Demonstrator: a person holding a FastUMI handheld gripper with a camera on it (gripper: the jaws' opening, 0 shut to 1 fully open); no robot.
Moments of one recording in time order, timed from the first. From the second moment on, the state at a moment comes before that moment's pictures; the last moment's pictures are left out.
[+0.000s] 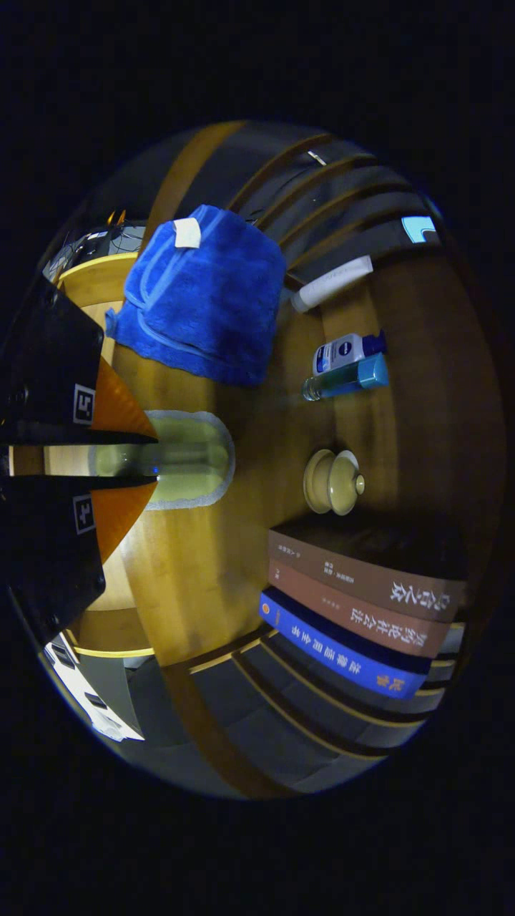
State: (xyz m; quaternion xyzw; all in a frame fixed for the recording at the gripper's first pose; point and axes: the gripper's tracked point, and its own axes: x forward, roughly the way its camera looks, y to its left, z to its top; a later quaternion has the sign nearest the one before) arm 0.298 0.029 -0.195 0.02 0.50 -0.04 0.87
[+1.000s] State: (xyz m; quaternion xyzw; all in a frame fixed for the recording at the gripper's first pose) arm 0.329 0.022 -0.205 0.05 0.48 -0.01 0.88
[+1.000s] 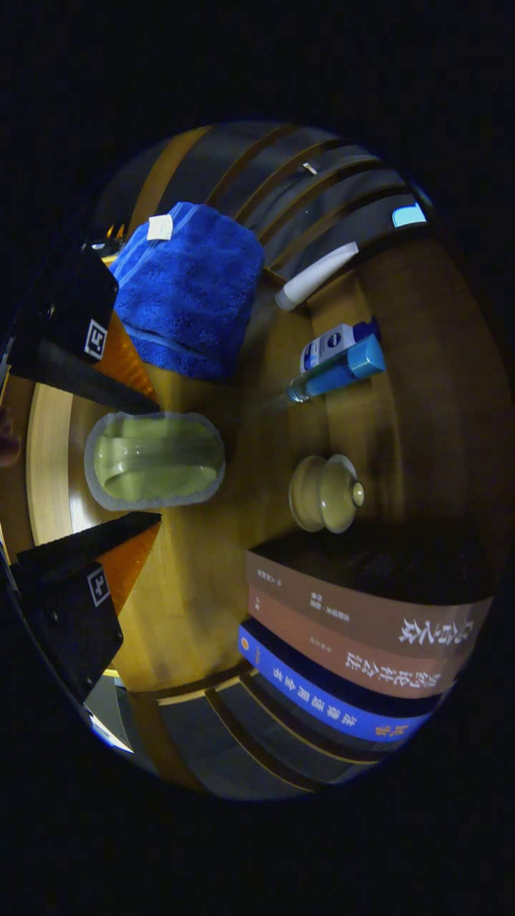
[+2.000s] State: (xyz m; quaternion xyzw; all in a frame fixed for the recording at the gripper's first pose) arm 0.152 0.017 -0.002 0.02 0.09 -0.06 0.99
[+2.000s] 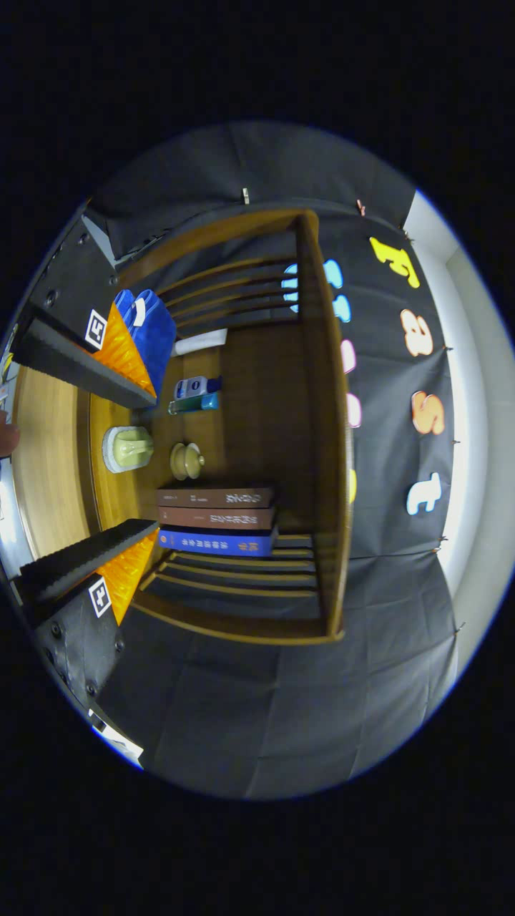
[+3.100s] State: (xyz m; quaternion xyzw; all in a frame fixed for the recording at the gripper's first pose) arm -0.016 0.046 -0.231 0.02 0.08 -0.04 1.00
